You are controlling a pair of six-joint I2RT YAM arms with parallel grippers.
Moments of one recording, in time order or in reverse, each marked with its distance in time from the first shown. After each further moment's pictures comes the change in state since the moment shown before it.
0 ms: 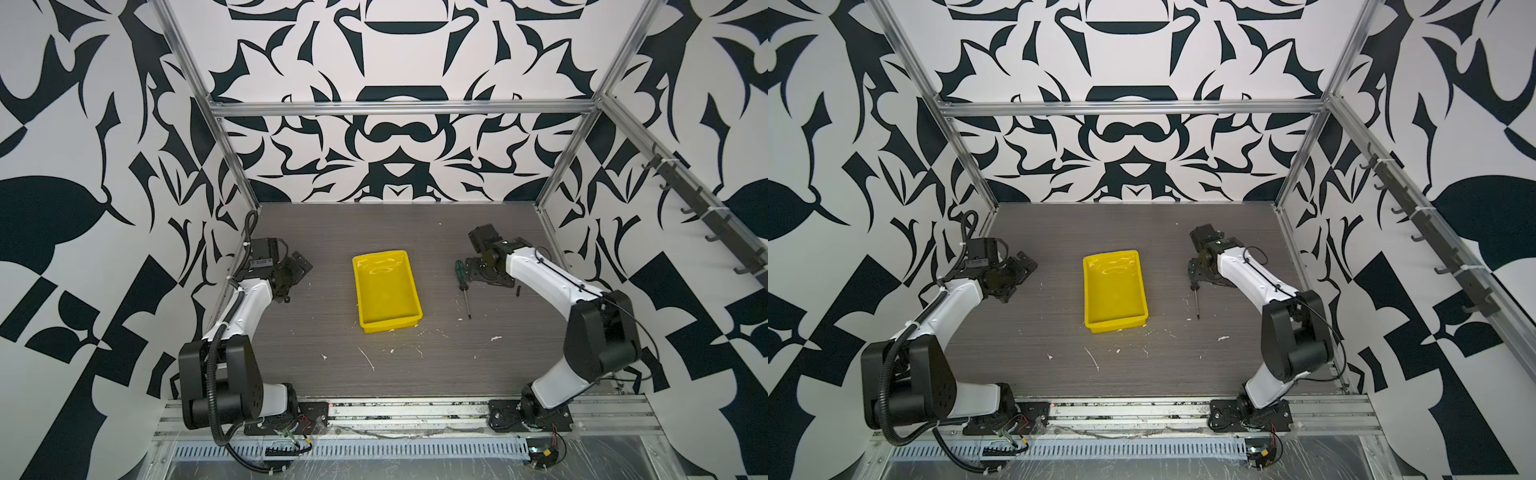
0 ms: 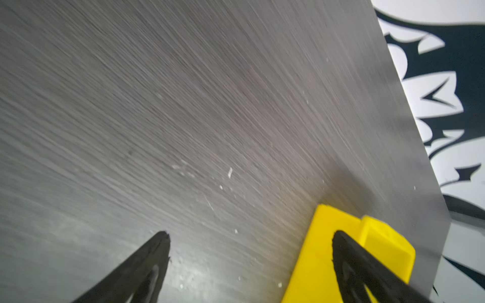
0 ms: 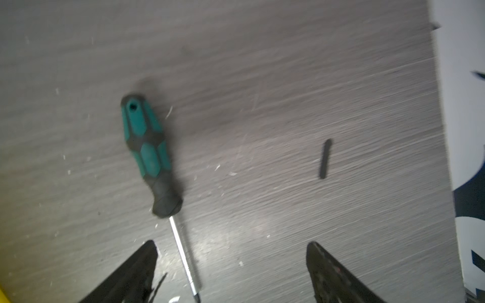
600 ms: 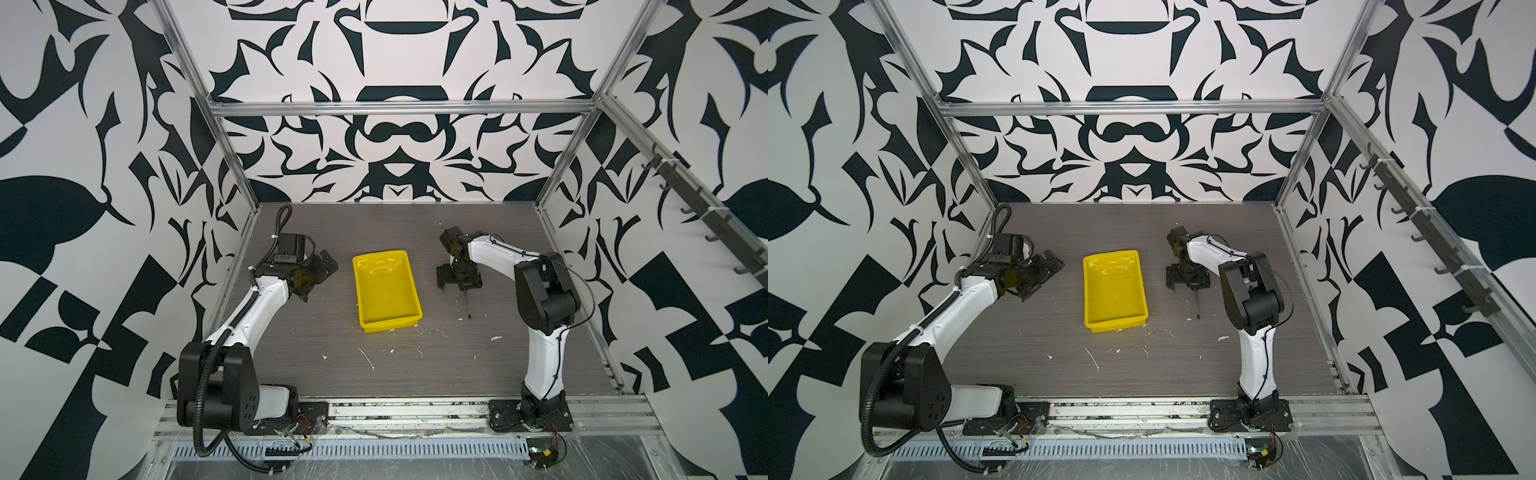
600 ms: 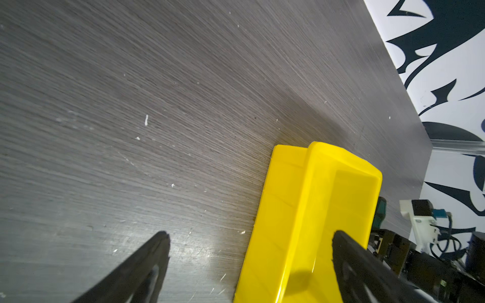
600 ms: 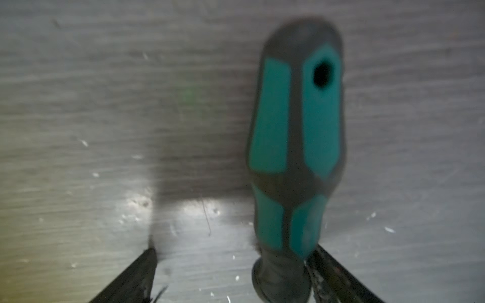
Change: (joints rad) left arm -0.189 -0.015 0.051 -0.052 0.024 -0.024; right arm 0.047 0.373 0.212 -0.010 -0.213 -0.093
